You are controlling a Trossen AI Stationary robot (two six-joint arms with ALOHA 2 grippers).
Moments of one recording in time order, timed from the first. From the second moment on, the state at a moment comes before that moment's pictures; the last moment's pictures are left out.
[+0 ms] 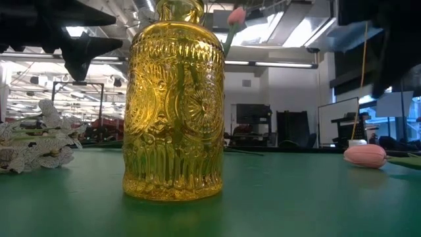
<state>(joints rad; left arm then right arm) -0.55 1.00 0.10 0.93 -0.71 -0.42 0.60 1.44 1.03 -0.90 0.30 1.11</state>
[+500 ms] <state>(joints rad) -0.56 1.00 0.10 0.93 -0.71 -0.42 0.60 1.44 0.77 -0.72 0.12 1.29</state>
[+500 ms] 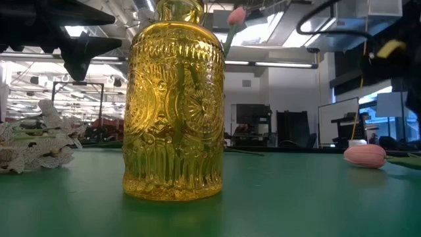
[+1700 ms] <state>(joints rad) -0.56 1.00 0.10 0.93 -0.71 -0.44 0.60 1.42 0.74 -0.47 0.34 1.18</state>
